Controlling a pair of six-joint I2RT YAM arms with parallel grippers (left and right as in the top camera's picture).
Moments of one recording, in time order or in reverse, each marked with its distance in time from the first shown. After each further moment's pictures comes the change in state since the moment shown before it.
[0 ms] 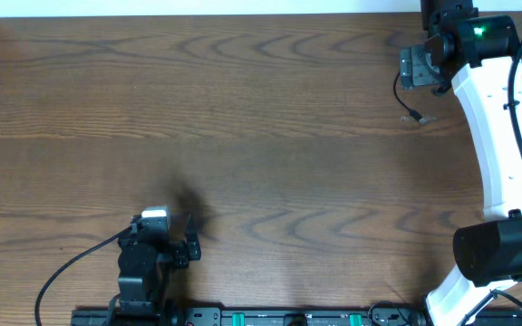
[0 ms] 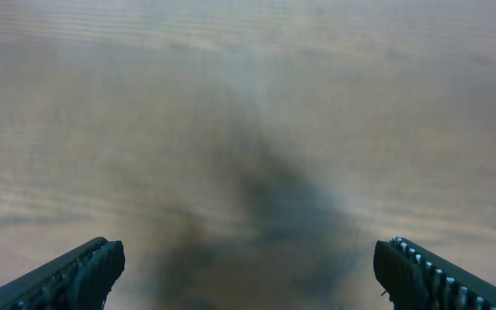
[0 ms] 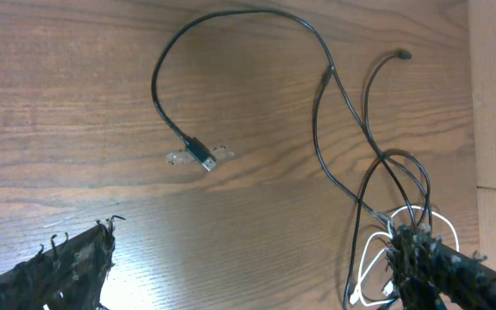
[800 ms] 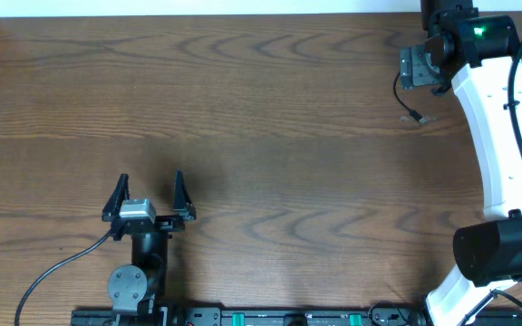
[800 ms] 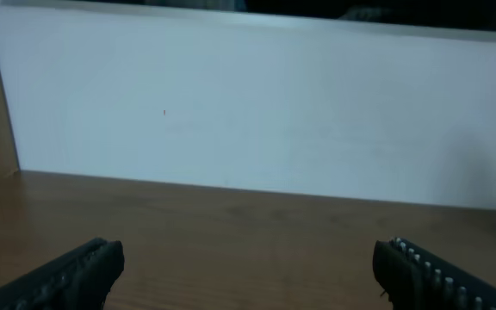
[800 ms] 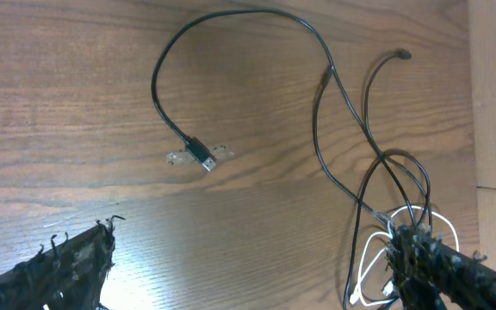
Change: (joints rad) left arm 0.000 -0.001 -0.162 0.831 -0.009 -0.003; right arm 0.000 0.000 0.000 0.000 0.000 0.000
